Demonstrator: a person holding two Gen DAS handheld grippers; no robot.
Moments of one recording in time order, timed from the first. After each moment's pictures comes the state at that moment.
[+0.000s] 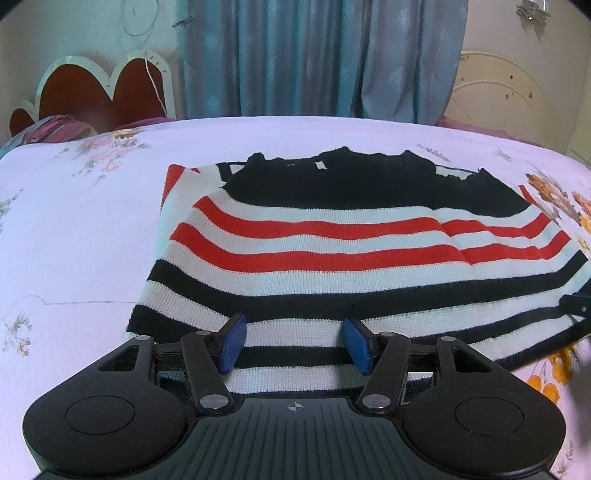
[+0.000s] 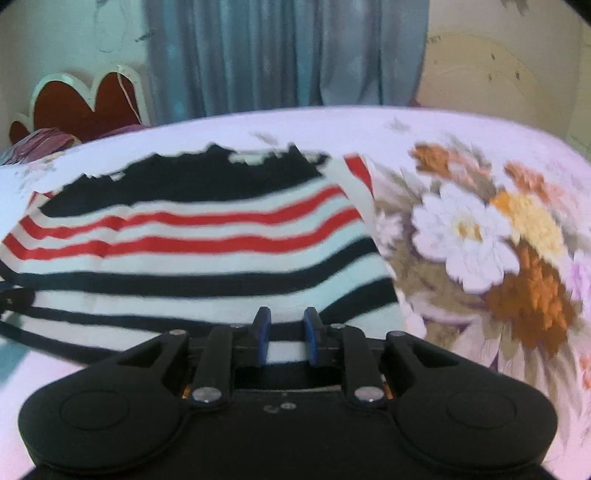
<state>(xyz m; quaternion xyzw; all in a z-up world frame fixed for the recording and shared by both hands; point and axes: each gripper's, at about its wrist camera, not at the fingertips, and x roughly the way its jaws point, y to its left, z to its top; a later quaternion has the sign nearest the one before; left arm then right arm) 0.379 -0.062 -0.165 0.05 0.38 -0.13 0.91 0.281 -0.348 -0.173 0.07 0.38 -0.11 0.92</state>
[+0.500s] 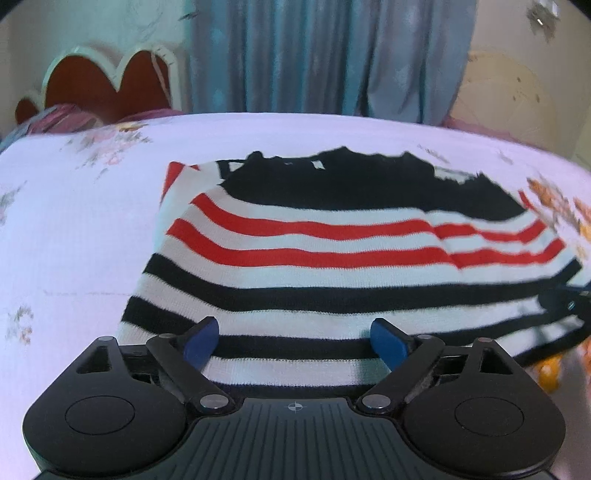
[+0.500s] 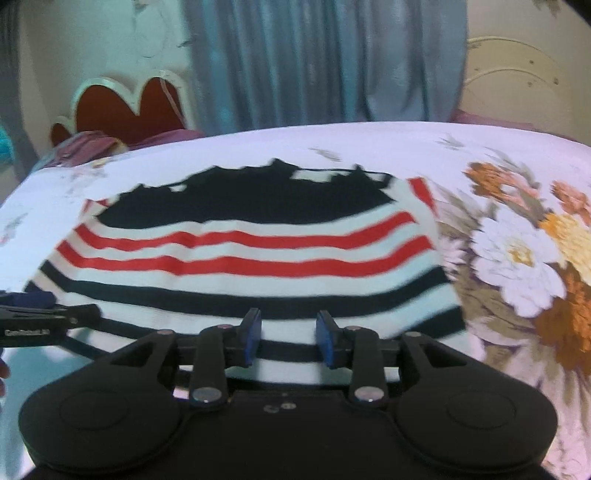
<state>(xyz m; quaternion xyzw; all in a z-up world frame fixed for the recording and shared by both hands) 0.373 -0.065 -0.155 0.03 0.40 -0.12 0.91 0.291 -0.315 -0.146 0.08 0.37 -0.02 0.93</state>
